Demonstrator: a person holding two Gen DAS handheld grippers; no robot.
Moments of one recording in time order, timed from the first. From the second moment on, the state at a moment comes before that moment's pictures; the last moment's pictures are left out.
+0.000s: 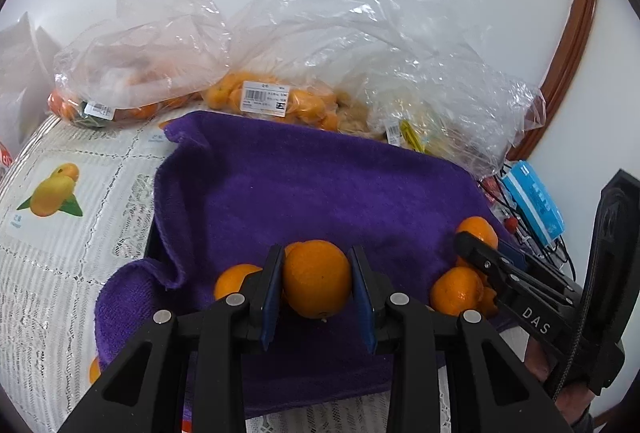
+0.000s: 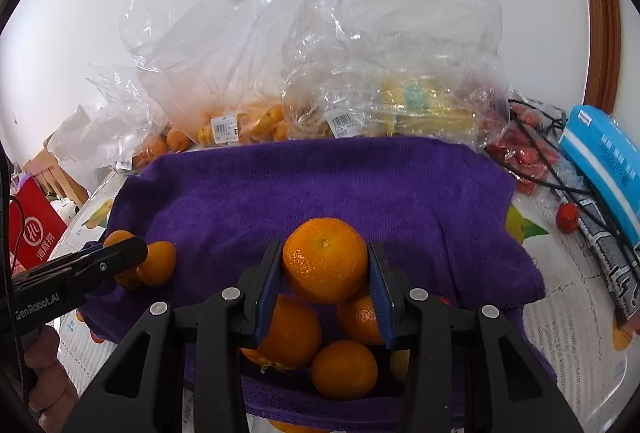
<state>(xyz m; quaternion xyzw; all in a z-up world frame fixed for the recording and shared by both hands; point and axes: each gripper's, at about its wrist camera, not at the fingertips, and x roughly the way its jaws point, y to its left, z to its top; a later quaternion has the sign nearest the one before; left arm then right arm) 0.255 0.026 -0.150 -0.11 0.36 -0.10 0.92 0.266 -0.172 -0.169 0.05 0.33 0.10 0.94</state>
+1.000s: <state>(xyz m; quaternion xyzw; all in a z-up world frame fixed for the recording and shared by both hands) 0.251 0.032 -0.140 -0.11 0.33 -0.08 0.93 0.257 -0.181 -0.159 0.05 0.31 0.09 0.94</state>
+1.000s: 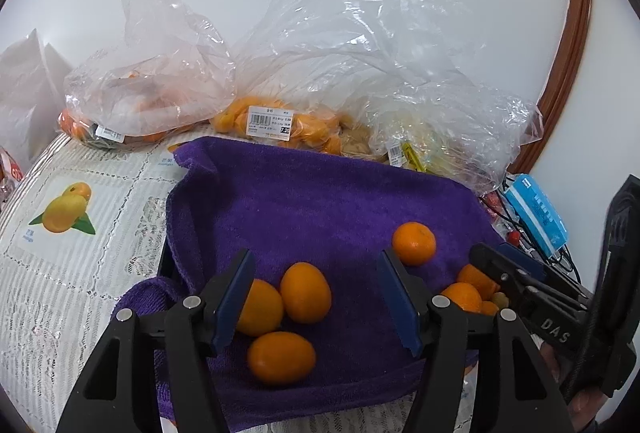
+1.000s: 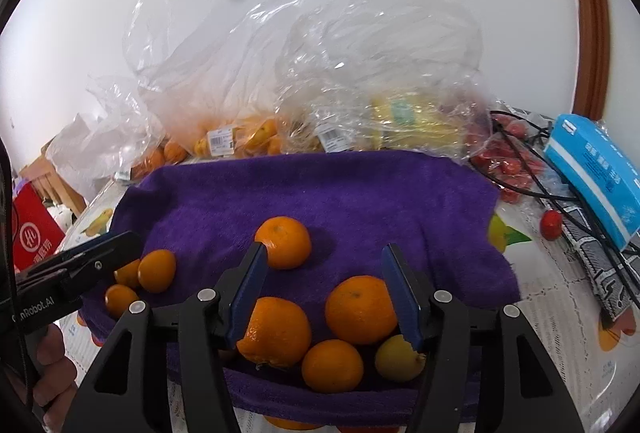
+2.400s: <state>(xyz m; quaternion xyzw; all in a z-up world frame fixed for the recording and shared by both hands) 0.049 0.010 -0.034 -0.03 0.31 -0.04 0.95 0.030 -0.213 -0.038 0.07 0.29 0.00 0.95</state>
